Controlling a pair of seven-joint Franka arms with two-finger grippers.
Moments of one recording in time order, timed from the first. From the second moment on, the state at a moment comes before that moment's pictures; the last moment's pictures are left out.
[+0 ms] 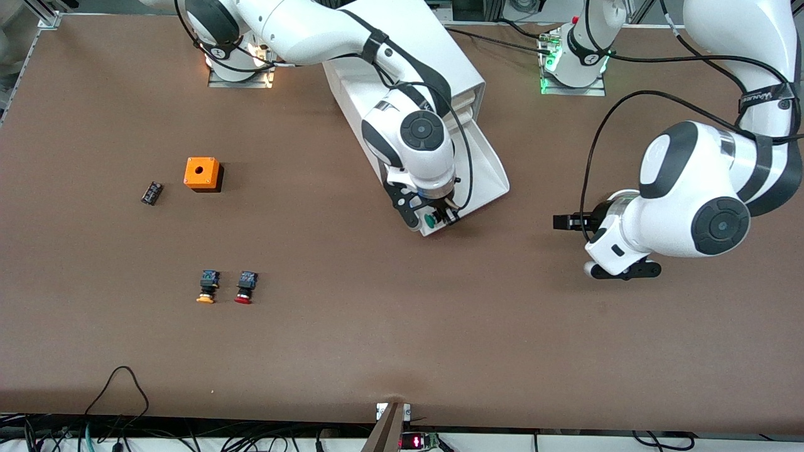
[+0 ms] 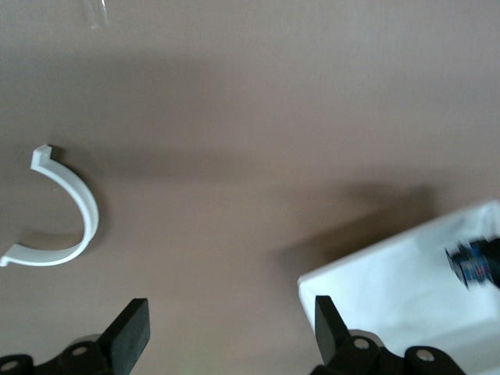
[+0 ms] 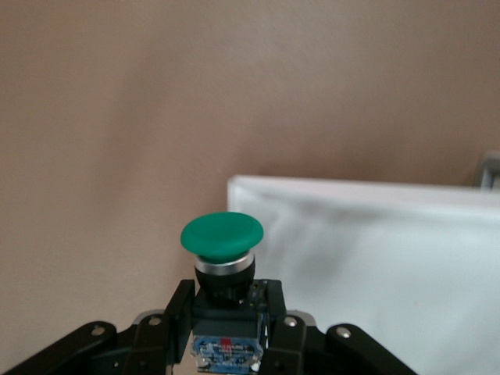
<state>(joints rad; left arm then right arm) -0.04 0.52 -0.22 -1.34 -0.06 1.57 -0.35 0.77 0.96 0.08 -0.92 0.02 2.03 1.80</state>
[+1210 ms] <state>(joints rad) -0.19 0.46 -0.34 -1.92 0.17 2.38 -1.11 0.34 0.80 0.08 -0.90 0.12 1.64 0.59</state>
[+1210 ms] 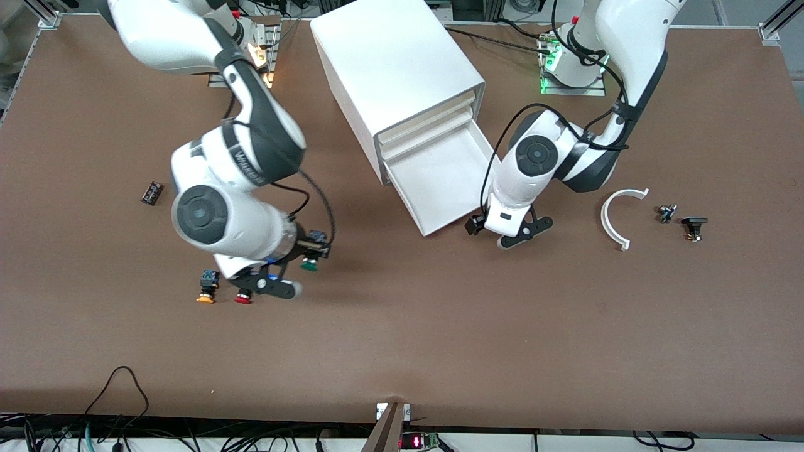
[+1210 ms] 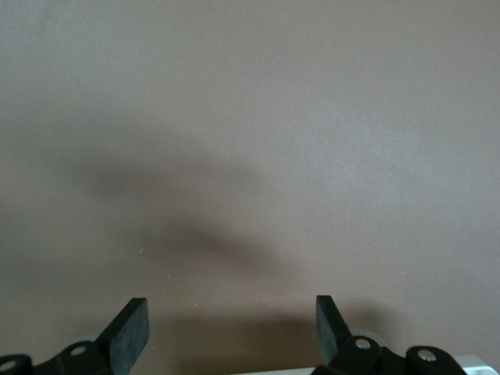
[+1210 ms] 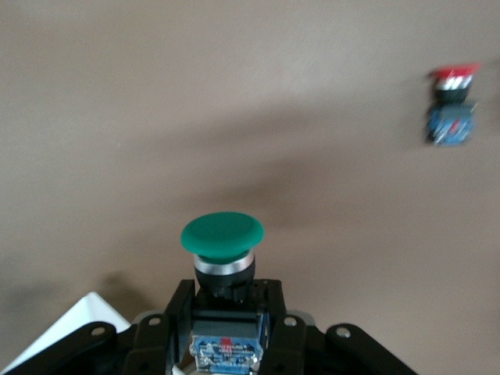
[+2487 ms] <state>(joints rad) -0.25 0.52 -0.46 -2.00 0.21 2.38 -1.23 0.20 0.85 0.07 -1.35 0.12 2.23 0.24</state>
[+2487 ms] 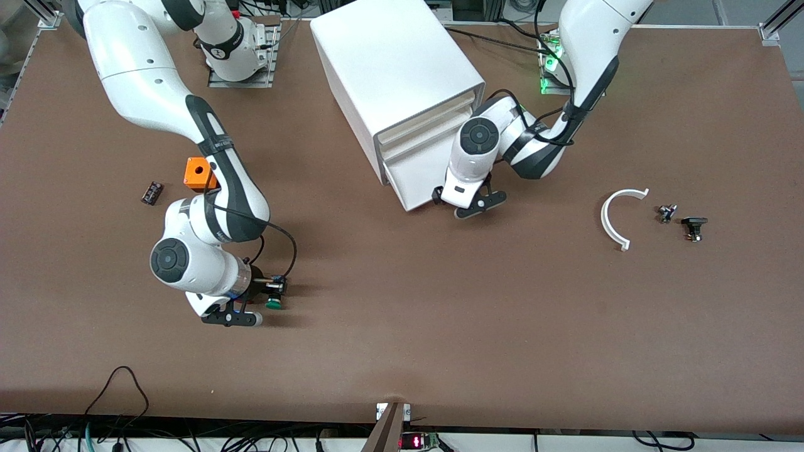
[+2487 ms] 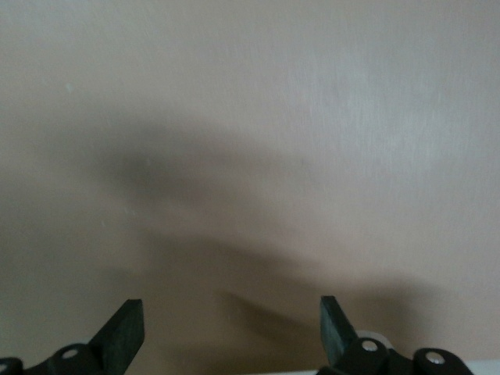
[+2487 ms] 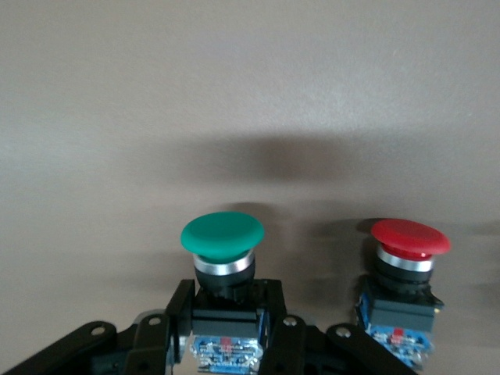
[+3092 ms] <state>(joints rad) -0.24 0.53 -0.54 -2.02 0.12 2.38 -1.25 0.20 0.85 0.07 -1.39 0.12 2.27 0.24</state>
